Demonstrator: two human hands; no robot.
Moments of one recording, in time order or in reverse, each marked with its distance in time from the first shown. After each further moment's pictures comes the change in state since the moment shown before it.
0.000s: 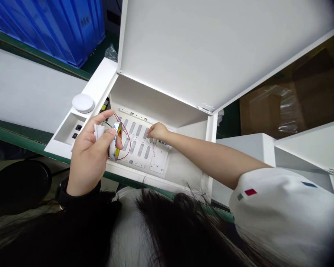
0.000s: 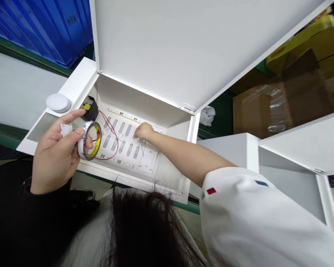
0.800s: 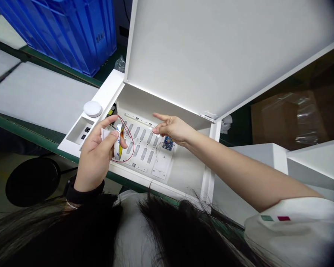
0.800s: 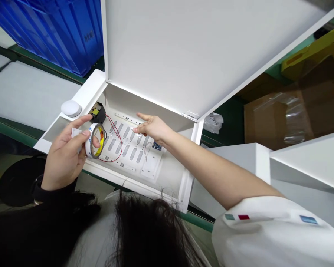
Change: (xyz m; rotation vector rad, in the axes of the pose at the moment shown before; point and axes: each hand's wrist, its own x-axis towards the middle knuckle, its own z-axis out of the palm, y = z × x) left_hand -0.004 0.005 0.006 -0.059 0.036 -0.041; right_hand -0.074 -0.023 -0.066 0.648 -0.096 -0.389
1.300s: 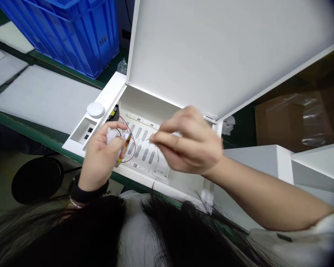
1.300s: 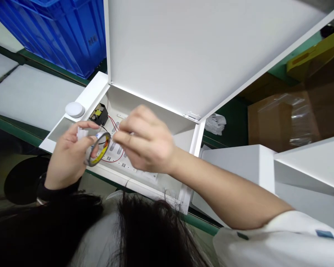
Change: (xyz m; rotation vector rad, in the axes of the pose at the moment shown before) left_hand -0.010 0.004 0.008 0.153 -0.055 0.060; right_hand -0.073 -0.070 0.024 -0.714 0.338 -1.468
